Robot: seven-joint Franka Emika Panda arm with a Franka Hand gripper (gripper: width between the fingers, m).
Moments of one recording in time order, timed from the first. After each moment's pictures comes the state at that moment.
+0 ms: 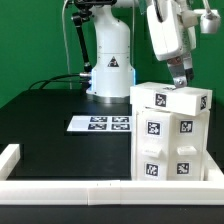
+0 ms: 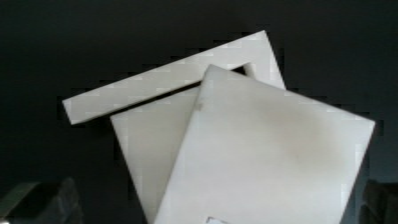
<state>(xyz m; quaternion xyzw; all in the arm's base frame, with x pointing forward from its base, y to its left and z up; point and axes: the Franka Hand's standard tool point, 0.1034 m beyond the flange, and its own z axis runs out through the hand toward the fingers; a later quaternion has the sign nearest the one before) 0.587 0.098 0.173 -0.67 0.73 0.06 0.13</state>
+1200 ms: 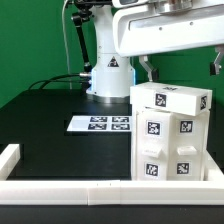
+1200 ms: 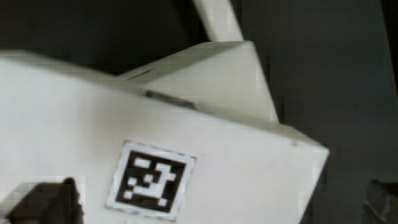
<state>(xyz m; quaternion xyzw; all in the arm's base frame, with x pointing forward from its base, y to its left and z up) 0.594 0.095 0.182 -0.99 0.07 0.01 0.08</state>
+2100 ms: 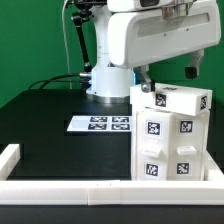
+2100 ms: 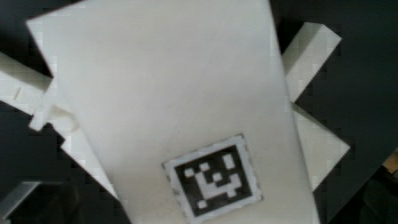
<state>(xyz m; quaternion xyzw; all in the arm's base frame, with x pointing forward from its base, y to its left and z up) 0.590 0.077 0.166 -0.96 -0.28 -0.01 0.06</state>
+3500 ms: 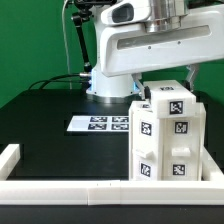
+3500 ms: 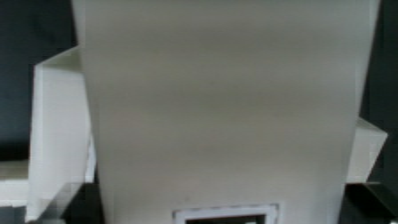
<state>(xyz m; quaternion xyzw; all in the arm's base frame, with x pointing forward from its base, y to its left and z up) 0.590 0.075 0.152 -1.00 0.05 -0.01 0.07</state>
